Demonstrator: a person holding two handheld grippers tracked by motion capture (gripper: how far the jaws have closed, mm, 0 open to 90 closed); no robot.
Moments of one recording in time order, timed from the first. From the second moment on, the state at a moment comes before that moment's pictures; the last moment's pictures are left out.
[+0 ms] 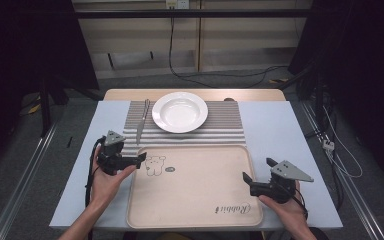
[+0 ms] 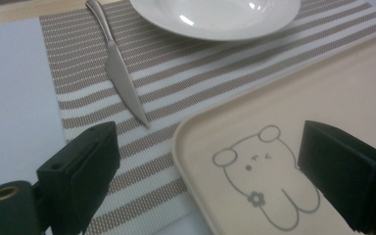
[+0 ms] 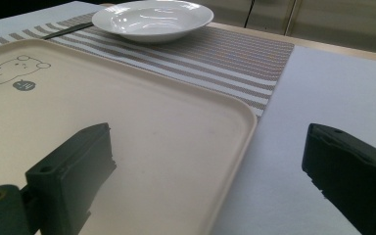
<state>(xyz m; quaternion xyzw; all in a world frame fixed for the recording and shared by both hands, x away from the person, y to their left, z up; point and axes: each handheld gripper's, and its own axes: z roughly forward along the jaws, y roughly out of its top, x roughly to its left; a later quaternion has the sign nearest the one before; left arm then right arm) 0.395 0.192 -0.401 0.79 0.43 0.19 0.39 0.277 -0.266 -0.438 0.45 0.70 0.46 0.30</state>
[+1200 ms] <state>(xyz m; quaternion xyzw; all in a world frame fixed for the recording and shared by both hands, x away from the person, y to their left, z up) 0.518 0.174 -0.383 0.80 0.46 0.20 0.32 0.281 -0.266 -0.440 0.45 0.71 0.46 0.29</state>
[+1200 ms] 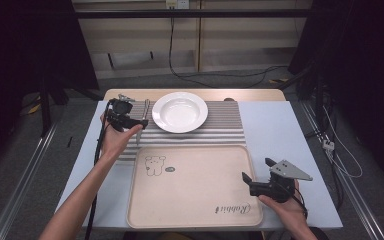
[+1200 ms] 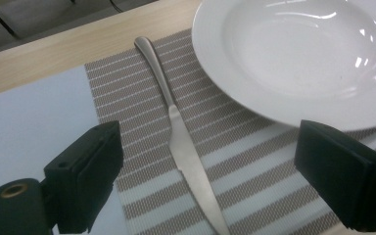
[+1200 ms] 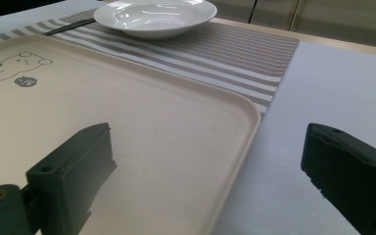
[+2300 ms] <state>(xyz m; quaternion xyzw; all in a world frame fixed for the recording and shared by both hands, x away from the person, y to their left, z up) 0.604 0.177 -0.424 0.80 0.51 0.17 0.27 0.284 -0.266 -0.442 0.45 0.72 0.46 0.28</state>
